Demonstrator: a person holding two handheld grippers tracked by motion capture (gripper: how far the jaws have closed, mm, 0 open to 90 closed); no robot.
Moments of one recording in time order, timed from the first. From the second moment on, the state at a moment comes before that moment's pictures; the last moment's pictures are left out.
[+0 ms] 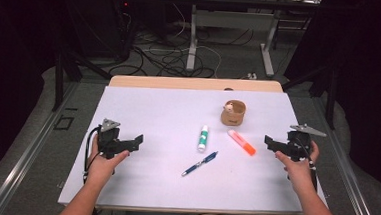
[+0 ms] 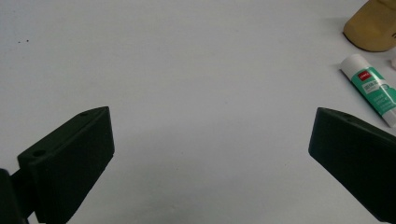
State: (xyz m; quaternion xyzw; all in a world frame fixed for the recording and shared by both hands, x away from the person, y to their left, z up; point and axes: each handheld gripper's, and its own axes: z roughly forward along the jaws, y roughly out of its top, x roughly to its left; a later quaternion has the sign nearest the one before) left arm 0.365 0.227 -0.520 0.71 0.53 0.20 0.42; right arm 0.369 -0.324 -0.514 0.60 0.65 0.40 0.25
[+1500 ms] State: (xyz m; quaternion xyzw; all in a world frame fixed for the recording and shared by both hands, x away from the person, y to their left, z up) left arm 0.364 0.230 -0.524 0.71 0.54 0.19 0.42; right arm 0.454 -0.266 -0.449 0.58 0.70 0.38 0.19
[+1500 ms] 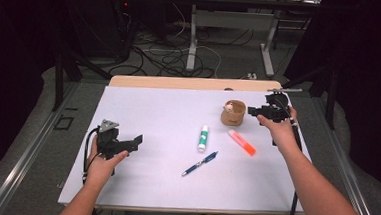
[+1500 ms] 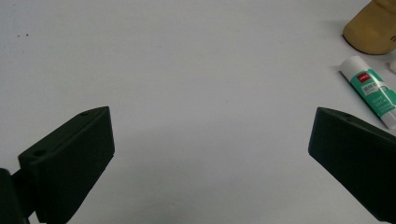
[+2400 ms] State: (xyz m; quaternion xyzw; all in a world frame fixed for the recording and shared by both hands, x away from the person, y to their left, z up) left arm 0.368 0.232 -0.529 0.71 0.54 0.18 0.41; right arm 0.503 -0.252 -0.464 0.62 0.69 0.33 0.15
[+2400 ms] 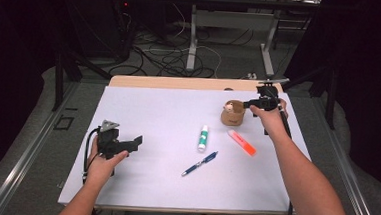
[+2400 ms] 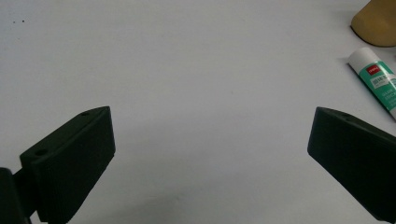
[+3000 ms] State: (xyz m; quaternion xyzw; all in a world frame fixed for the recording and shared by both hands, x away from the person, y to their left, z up) left arm 0.370 0.232 -0.531 0.71 0.54 0.19 0.41; right arm 0.521 -0.245 -0.486 0.63 0.69 0.31 0.15
